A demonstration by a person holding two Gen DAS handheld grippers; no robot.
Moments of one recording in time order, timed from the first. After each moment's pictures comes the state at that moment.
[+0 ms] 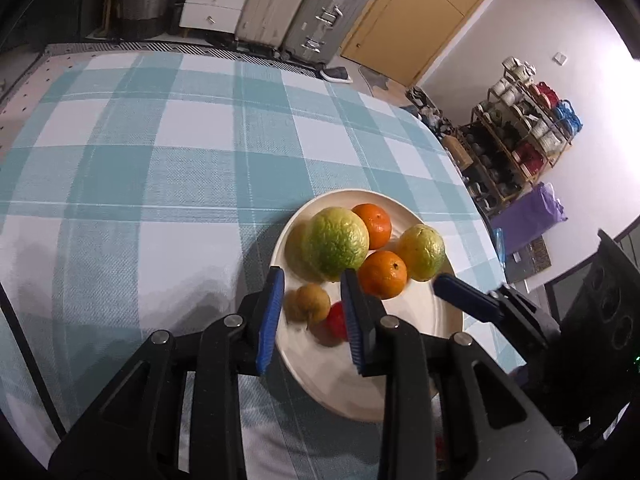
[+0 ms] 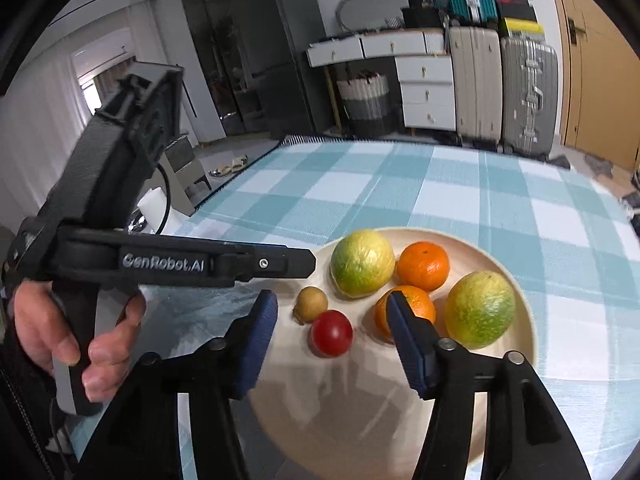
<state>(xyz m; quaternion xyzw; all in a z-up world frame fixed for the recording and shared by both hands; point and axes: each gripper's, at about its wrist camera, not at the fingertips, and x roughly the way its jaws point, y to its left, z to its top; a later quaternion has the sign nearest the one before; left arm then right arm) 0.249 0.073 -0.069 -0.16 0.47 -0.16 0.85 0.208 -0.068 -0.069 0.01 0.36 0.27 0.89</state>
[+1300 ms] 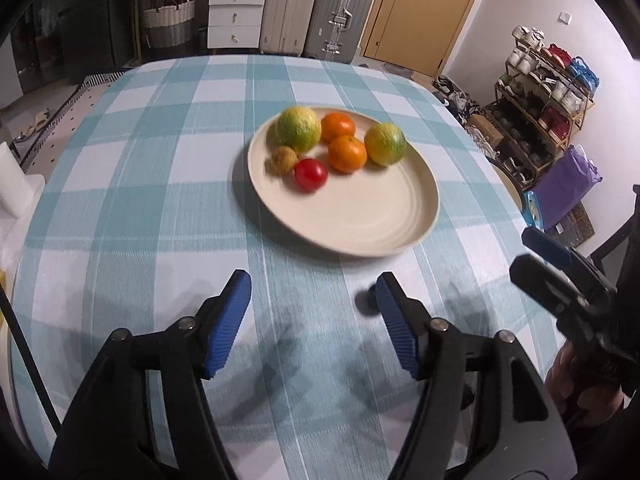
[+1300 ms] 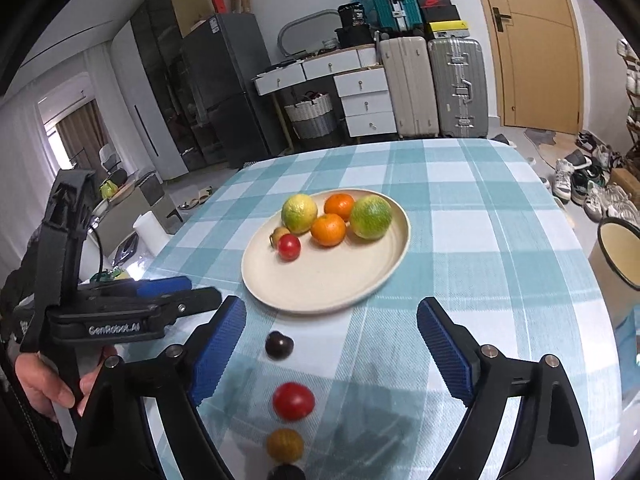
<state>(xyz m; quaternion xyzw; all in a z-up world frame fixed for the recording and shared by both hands) 0.087 0.019 -0.053 -0.07 0.47 -0.10 0.88 0.082 -0.156 -0.049 0.08 0.35 0.18 0.91</state>
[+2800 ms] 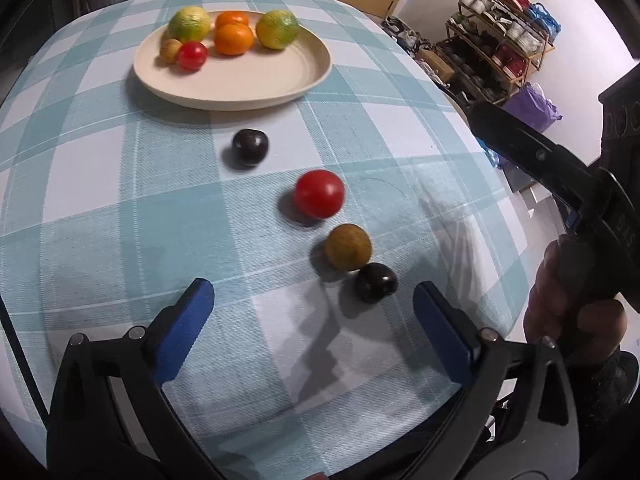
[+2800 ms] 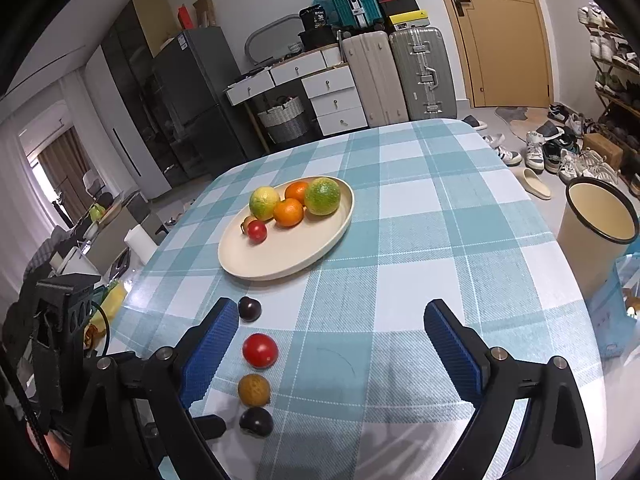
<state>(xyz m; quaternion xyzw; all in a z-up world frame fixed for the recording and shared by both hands) 0.021 -0.055 -0.091 -0.06 0.54 -0.19 0.81 0.038 -0.205 -0.053 0.12 0.36 0.14 0.91</state>
